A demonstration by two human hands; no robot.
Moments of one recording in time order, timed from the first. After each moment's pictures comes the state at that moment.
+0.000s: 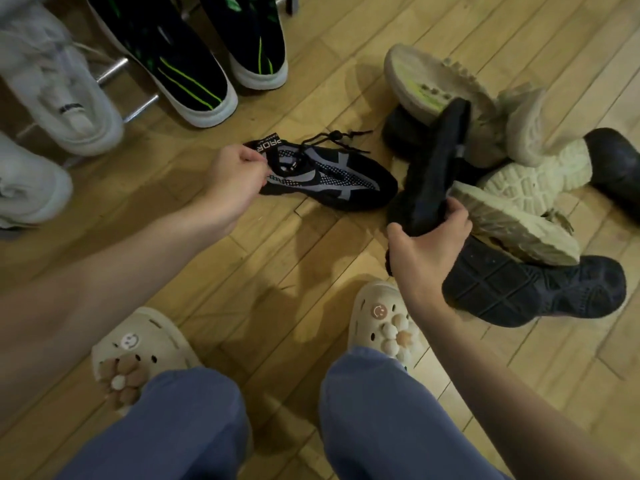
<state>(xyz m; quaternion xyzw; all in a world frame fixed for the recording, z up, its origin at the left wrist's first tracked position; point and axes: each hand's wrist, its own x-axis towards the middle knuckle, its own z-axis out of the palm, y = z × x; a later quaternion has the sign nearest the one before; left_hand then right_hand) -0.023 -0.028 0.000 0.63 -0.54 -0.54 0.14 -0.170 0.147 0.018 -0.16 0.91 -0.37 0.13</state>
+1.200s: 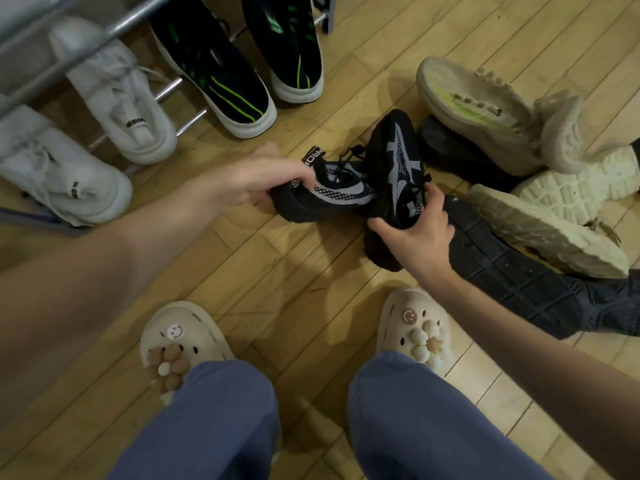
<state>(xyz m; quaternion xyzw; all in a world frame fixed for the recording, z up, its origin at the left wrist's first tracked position) -0.014 -0.058 0.026 0.56 -0.60 -0.56 -0.08 -0.167 0.119 0.007 -0.26 0.89 -0.25 0.29</state>
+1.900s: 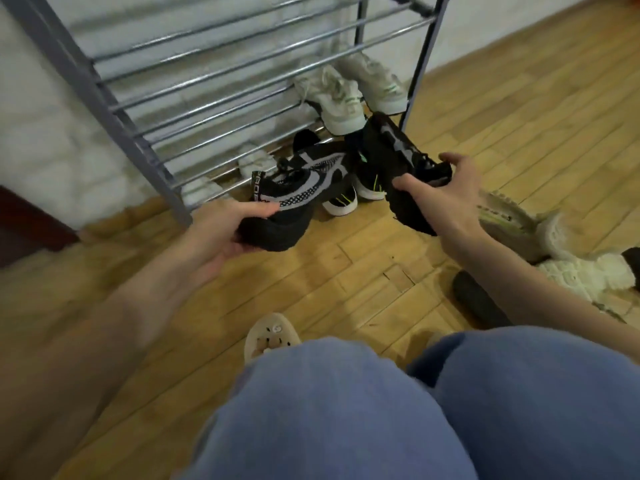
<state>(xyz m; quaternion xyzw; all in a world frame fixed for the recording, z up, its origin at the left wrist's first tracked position) 0.177 0.036 0.215 0.58 -0.46 -0.61 0.28 -0.088 0.068 0.190 -0.32 0.77 -0.47 0.28</state>
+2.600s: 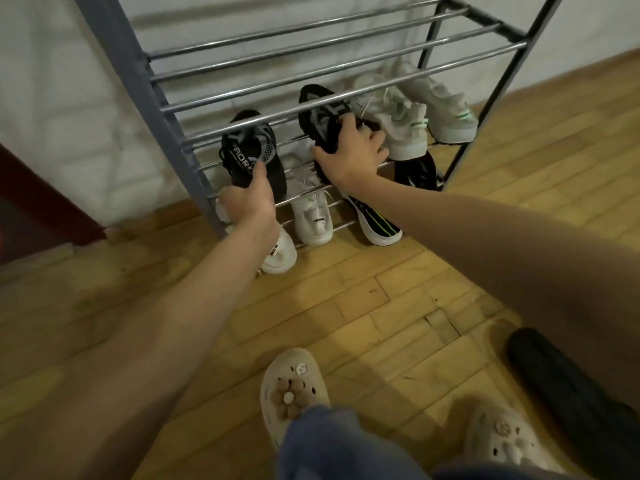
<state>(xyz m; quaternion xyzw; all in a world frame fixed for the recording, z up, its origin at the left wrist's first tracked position) 0.170 -0.082 0.158 0.67 -0.19 -0.46 0.55 0.045 -0.127 0.166 -0.59 0.75 -0.26 0.13</state>
